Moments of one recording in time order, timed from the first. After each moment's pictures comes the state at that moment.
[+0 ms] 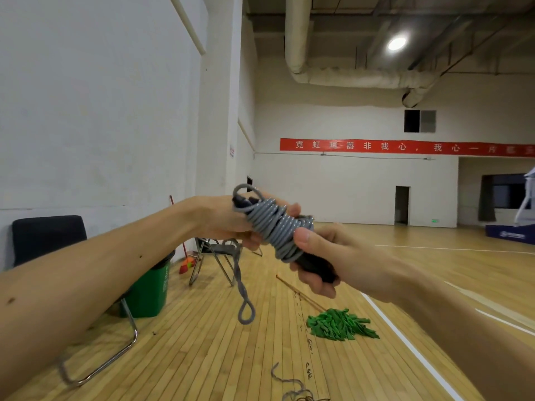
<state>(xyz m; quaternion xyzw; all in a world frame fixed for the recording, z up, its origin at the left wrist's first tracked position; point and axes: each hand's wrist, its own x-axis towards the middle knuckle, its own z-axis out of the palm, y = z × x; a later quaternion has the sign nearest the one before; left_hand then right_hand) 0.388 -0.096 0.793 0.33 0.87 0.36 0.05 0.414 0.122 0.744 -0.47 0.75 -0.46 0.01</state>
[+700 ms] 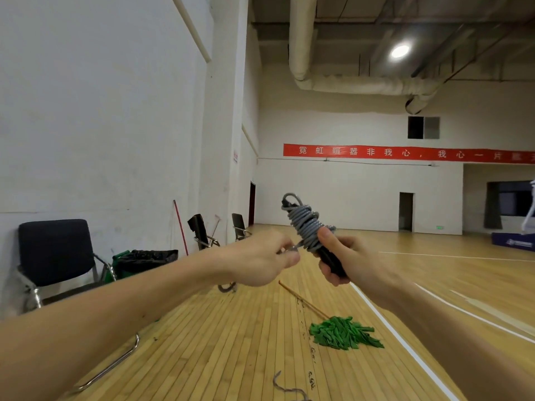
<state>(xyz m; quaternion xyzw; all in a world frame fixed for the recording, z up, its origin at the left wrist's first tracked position) 0.406 -0.065 0.754 0.22 0.94 0.24 -0.11 0.371 0.128 0.728 -0.30 0.76 -0.57 -0.10</state>
